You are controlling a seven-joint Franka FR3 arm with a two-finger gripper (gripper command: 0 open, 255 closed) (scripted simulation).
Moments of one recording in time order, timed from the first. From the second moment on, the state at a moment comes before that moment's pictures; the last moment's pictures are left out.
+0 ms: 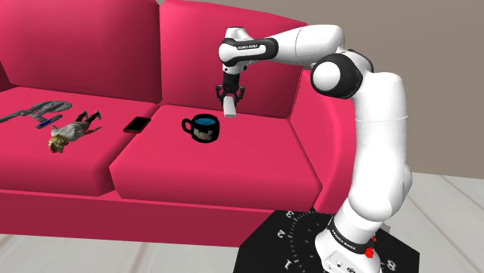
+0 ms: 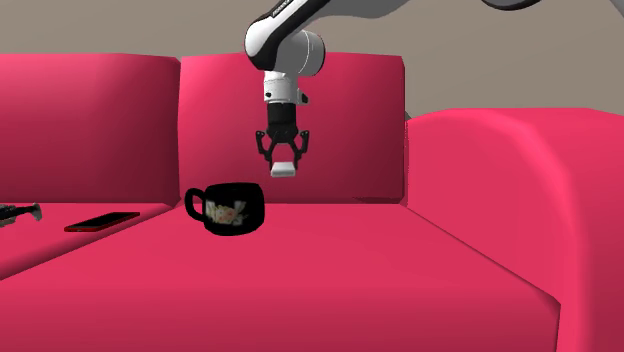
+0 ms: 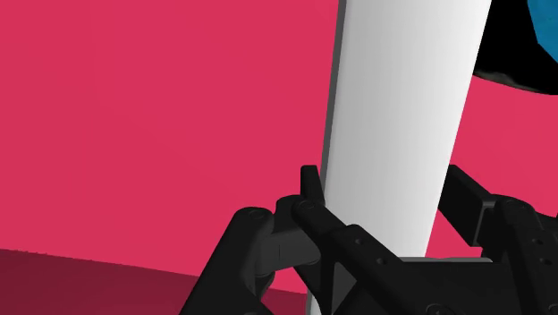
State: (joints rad) arm -0.11 0.47 0.00 -1.36 -0.03 1.84 0.52
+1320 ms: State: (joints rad) arm 0.04 0.49 0.06 -1.19 -0.06 1.68 0.72
